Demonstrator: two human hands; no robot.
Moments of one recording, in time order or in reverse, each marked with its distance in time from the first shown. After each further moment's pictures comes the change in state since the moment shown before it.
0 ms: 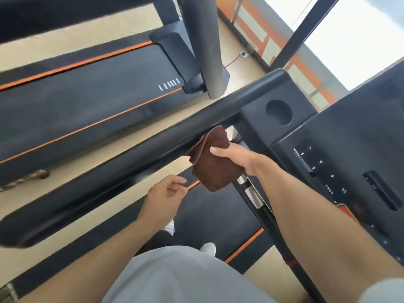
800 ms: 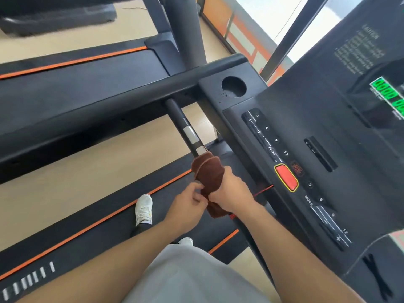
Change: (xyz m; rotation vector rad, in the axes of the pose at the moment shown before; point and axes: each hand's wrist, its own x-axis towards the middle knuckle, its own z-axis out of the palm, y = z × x) left_hand -0.091 -0.010 0.190 0.037 -0.166 0.034; right_hand -0.128 0.177 0.001 -0.729 0.440 -0.080
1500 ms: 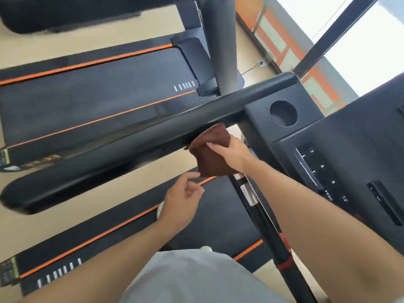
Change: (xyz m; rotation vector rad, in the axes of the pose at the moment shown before) left_hand 0.050 0.003 -0.135 -0.182 0.249 -0.005; right_hand 0.161 -0.137 -0.038 0.418 -0.051 -0.210
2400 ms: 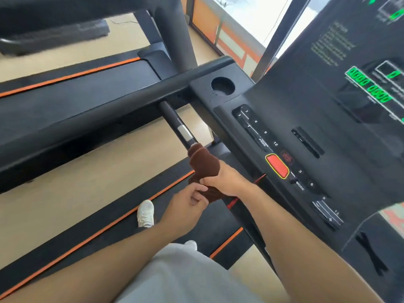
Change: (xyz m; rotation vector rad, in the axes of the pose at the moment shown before) left_hand -0.109 -0.030 0.109 0.126 -0.261 0.145; right_hand -0.178 0.119 -0.021 -0.120 -0.081 0.179
